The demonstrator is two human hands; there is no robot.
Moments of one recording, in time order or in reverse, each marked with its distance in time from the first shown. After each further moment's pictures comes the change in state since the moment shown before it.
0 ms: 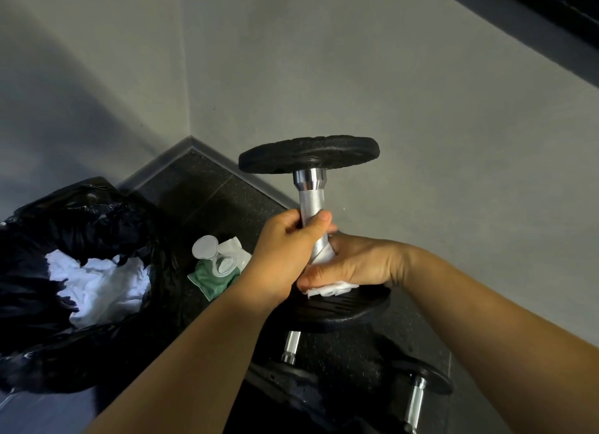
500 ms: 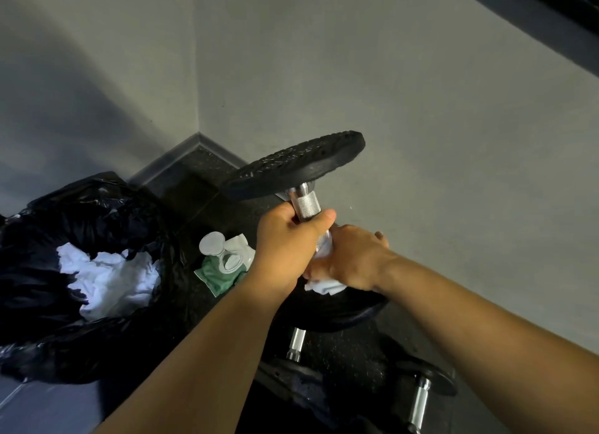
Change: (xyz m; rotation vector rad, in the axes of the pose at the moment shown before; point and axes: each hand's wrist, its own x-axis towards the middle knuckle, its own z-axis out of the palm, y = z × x) left_hand 0.001 0.002 -0.006 -0.006 0.165 0.046; right_hand 0.016 -0.017 0.018 -0.470 0.387 0.272
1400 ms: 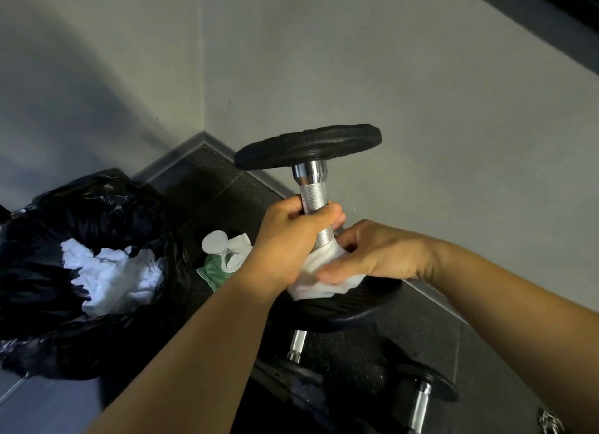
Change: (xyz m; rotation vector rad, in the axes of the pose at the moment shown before) left_hand 0.003 0.008 -0.007 -0.181 -0.154 -0.074; right_hand -0.008 0.018 -0.026 0.302 -0.325 -0.215
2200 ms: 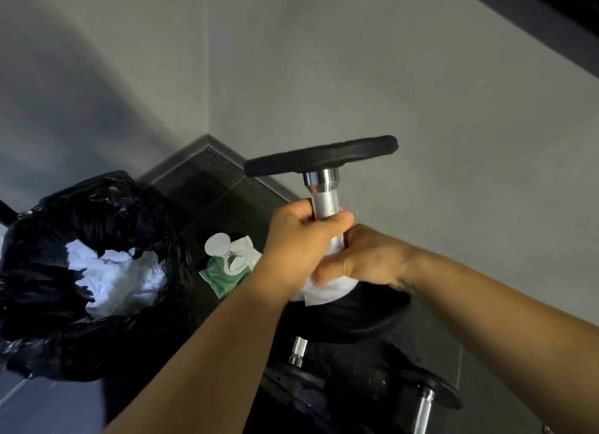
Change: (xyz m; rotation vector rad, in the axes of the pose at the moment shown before) left_hand -0.003 0.003 0.005 0.181 0.037 0.062; right_hand 0.017 -0.005 0.016 0.062 0.201 0.060
